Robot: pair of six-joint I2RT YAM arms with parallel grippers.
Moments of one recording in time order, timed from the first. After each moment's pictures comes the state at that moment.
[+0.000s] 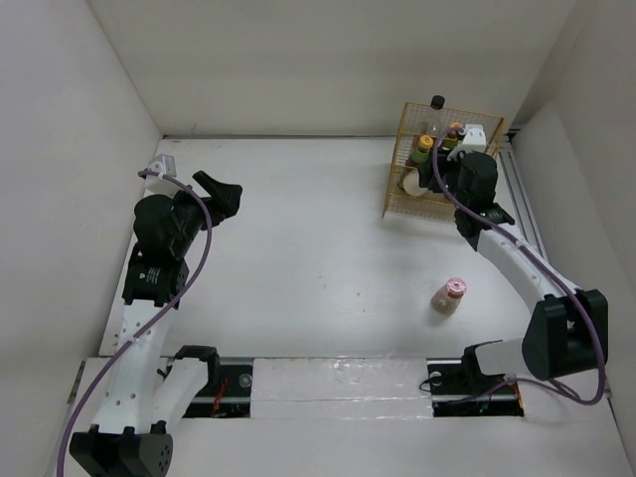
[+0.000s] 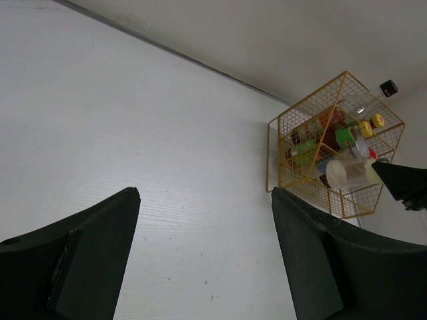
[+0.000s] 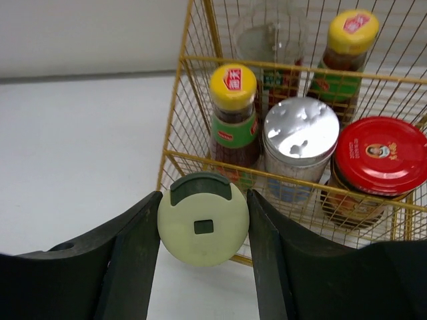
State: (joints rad) left arm -0.08 0.80 0.91 -0.28 0.14 -0.60; right arm 0.19 1.32 0.99 0.16 0.03 0.20
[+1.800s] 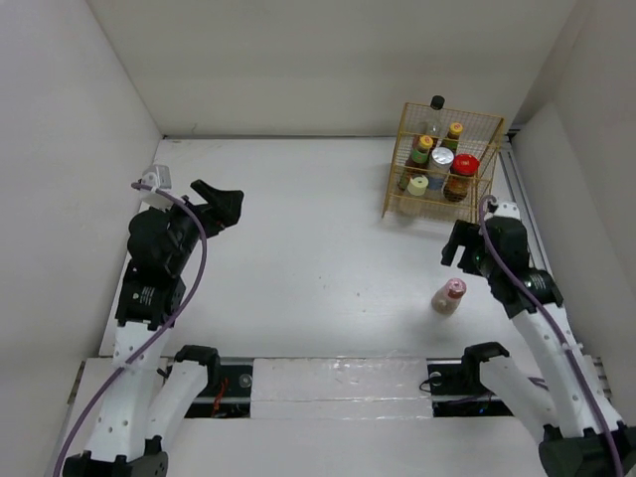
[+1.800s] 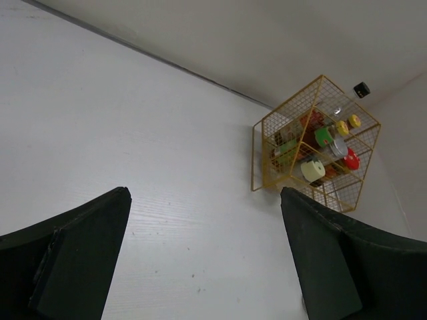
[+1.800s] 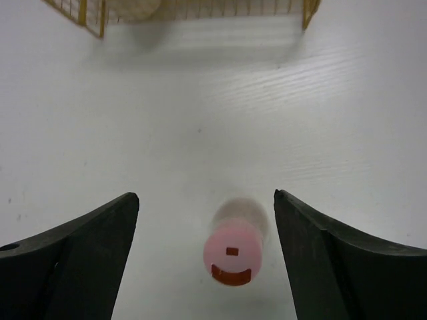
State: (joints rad) left arm -0.12 0.71 0.91 -0.32 0.10 -0.62; right arm 0.17 0.72 0.76 -0.65 0.17 0.36
